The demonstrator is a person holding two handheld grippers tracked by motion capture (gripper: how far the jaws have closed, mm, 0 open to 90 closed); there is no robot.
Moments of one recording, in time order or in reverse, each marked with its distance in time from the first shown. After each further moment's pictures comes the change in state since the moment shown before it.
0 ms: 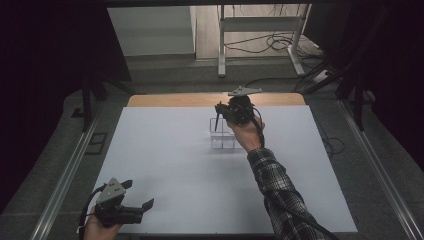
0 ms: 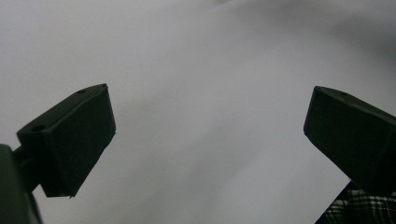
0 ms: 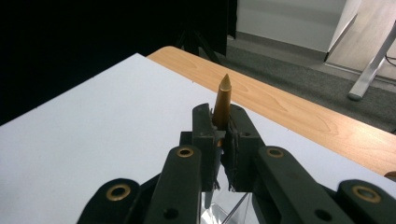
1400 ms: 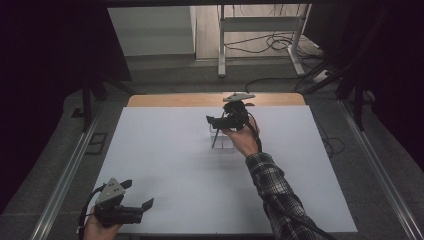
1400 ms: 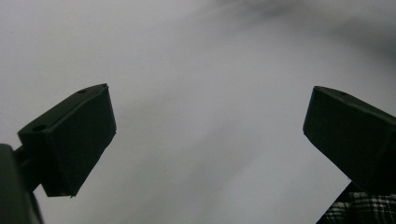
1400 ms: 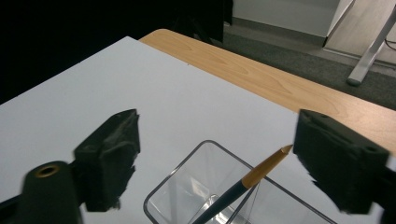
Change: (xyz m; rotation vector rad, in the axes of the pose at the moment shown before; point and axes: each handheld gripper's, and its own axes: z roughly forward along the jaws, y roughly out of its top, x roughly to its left) left arm 0.000 0.000 -0.001 -0.009 0.003 0.002; right arm 0.001 -0.017 0.023 0.046 -0.022 0.012
